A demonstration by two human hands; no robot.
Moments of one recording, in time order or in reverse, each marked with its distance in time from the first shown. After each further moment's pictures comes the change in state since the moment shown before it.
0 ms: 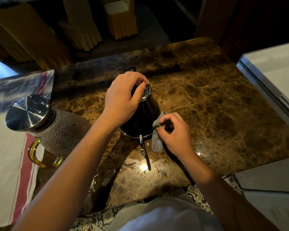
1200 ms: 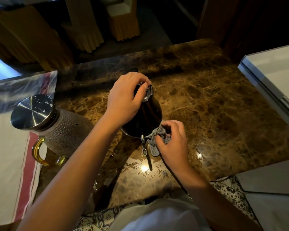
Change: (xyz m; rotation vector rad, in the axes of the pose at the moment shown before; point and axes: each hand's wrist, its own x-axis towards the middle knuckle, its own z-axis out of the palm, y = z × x) left_hand 0.000 -0.001 0.000 -0.015 0.002 -0.014; right_hand -0.033 0.005 0.023 -0.136 0.118 0.024
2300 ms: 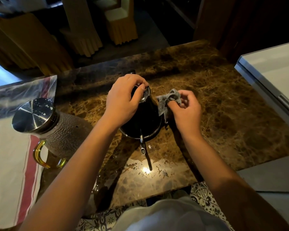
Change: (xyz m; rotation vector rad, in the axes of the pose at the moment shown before) left_hand 0.000 0.003 -0.001 0.004 -0.002 0.004; right_hand 0.079 -0.036 -0.039 0.413 0.154 0.229
